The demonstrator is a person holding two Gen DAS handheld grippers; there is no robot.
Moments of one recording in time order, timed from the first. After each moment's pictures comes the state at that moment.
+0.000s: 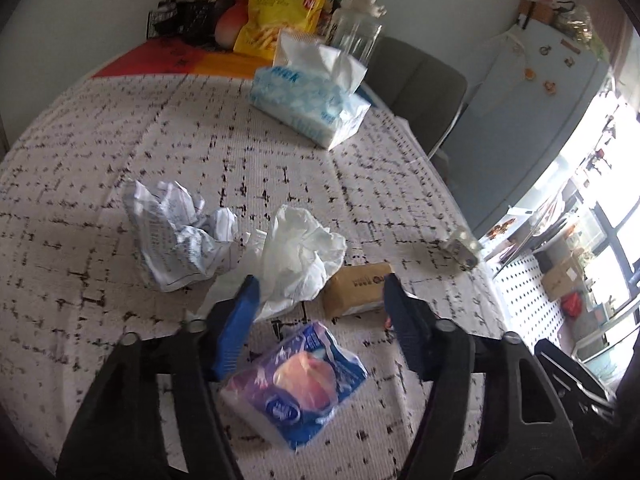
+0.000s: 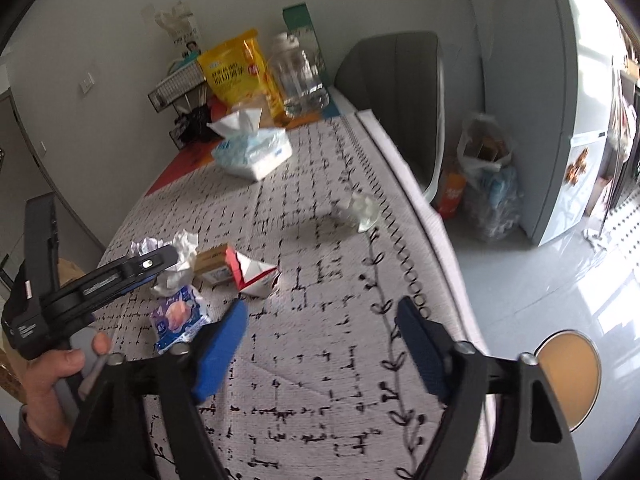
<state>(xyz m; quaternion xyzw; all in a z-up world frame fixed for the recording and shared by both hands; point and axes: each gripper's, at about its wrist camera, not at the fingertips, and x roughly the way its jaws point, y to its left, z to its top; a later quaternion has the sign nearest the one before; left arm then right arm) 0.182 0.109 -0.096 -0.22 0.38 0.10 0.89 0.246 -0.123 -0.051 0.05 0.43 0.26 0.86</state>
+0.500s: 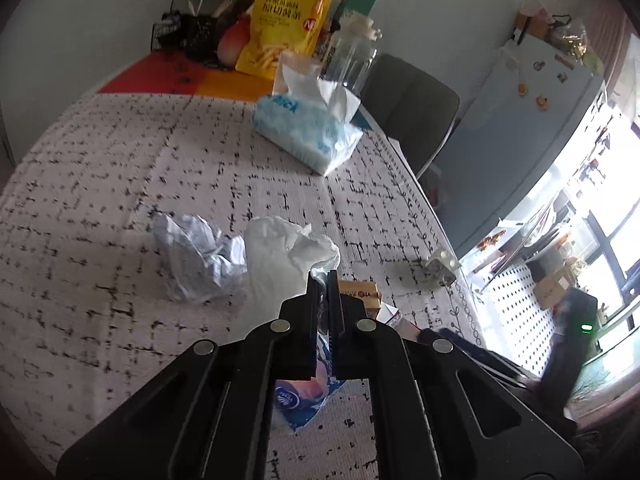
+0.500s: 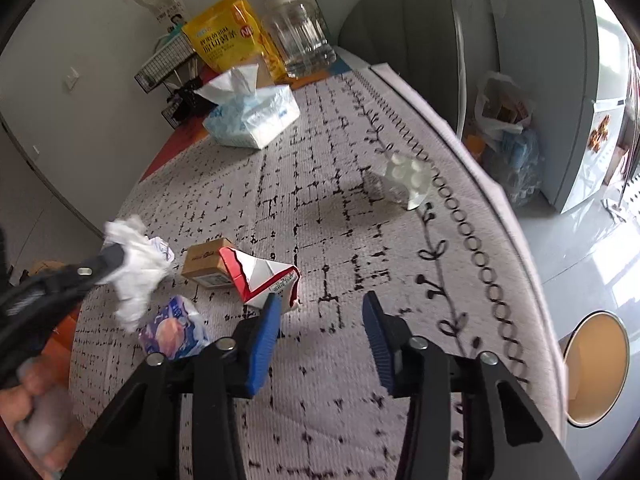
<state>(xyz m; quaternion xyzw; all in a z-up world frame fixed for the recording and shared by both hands) 0.157 0.116 -0.054 -0.23 0.35 0.10 0.90 0.287 -0.067 -0.095 0.07 0.49 0.26 0.83</state>
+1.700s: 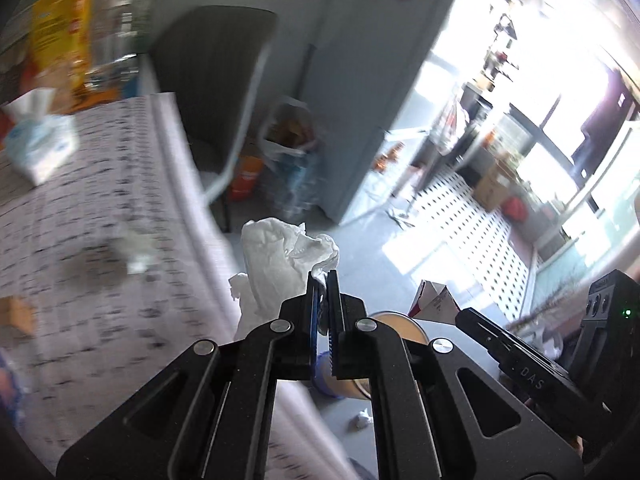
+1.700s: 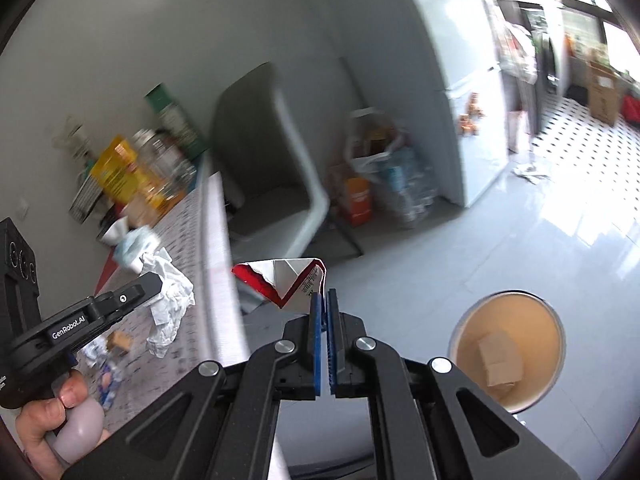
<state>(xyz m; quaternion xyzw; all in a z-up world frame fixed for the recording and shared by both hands) 0.285 -0.168 -0.065 -0.12 0.41 -0.11 0.90 0.288 -0.375 -0.077 0.20 0.41 0.09 0.89</state>
